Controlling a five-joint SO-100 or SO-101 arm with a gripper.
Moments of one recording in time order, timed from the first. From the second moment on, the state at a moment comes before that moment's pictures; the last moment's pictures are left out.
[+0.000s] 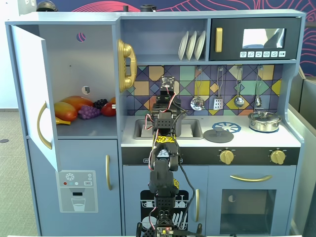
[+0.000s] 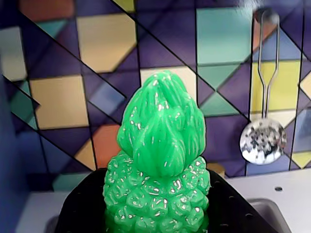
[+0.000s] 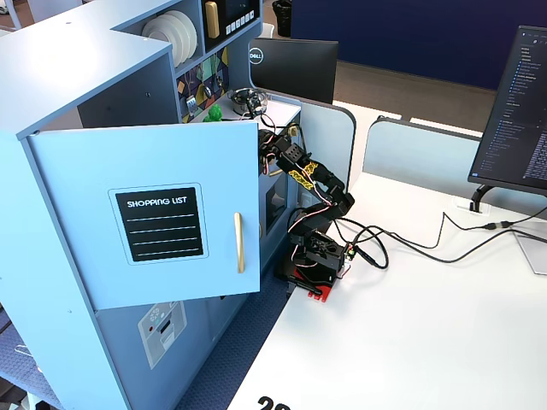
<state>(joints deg) 3.0 134.5 104.9 20.1 -90.2</state>
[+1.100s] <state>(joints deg) 2.3 150.9 91.9 78.1 -92.3</state>
